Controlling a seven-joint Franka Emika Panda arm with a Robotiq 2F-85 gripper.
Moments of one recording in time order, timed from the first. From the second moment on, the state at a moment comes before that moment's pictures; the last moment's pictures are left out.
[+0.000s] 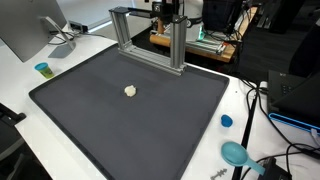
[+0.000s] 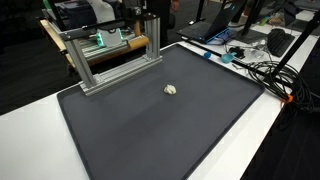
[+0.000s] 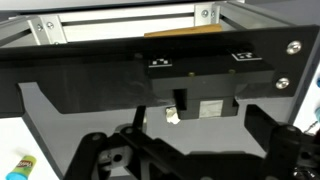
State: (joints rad) arm -0.03 -0.74 -0.02 -2.75 0.00 2.22 0.04
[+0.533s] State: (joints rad) arm -0.02 -0.69 0.00 -2.75 0.05 2.19 0.10
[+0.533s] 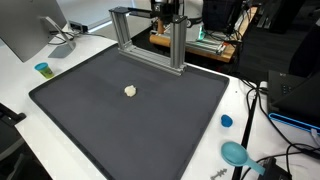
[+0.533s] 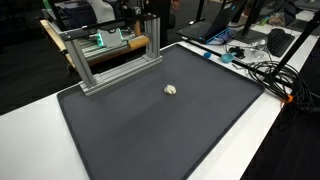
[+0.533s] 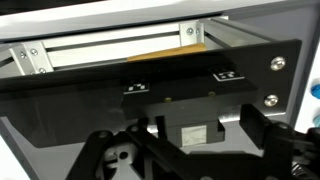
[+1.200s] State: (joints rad) arm -0.03 -0.70 0.07 -2.74 0.03 2.17 0.19
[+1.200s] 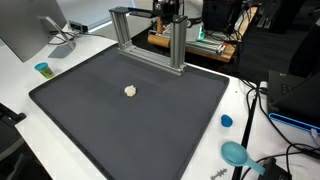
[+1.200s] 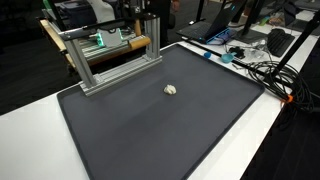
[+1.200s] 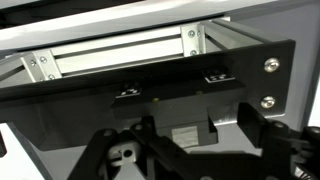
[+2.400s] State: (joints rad) arm -0.03 -0.71 0.07 -2.73 0.01 2.15 0.17
